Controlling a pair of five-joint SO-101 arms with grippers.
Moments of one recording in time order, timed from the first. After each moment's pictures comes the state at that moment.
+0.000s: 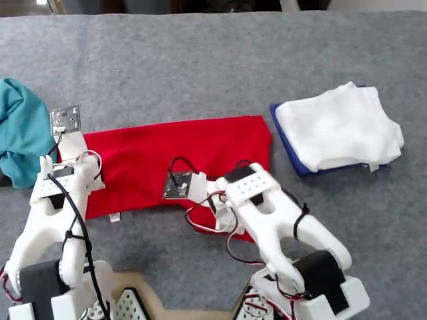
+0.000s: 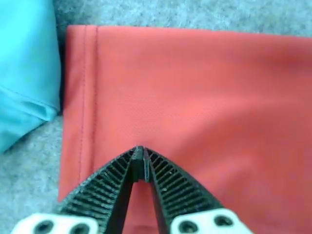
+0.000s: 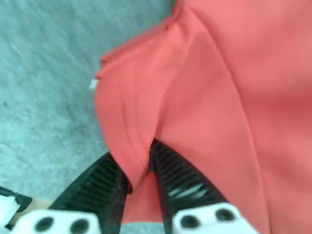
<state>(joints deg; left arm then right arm) -18.9 -18.7 58.5 28.6 -2.2 -25.5 -12.4 54.6 58.2 56.6</state>
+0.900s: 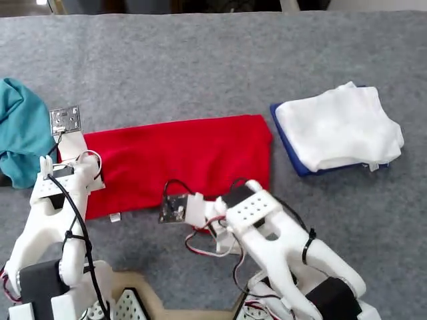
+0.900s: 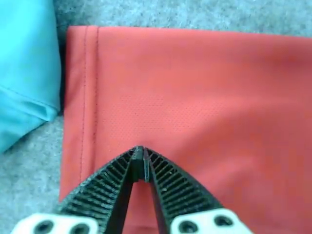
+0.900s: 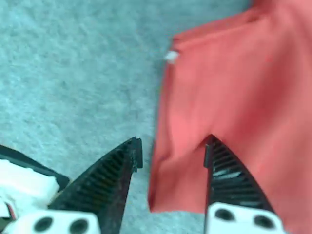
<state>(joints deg) -18.9 -18.7 58.5 28.6 -2.2 -33.6 -25.6 63.7 63.9 52.4</state>
